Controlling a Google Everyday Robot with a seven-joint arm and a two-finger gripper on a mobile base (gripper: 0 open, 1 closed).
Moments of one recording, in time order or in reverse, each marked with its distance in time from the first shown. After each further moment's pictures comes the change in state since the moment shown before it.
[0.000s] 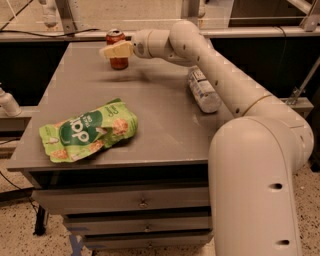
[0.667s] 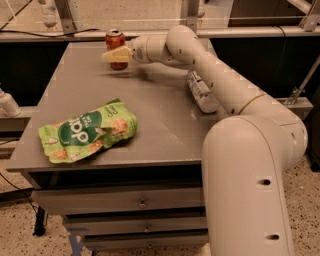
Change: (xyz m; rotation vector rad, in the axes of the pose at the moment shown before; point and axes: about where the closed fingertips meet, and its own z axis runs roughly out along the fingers) arm 0.025 -0.003 0.017 0.007 0.052 0.035
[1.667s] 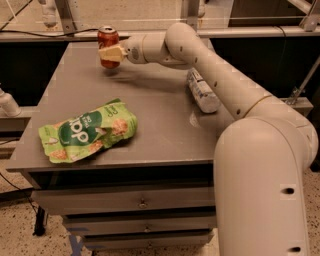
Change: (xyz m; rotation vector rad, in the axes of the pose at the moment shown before) arm -0.015 0.051 -0.011 -0.124 -0.024 0.000
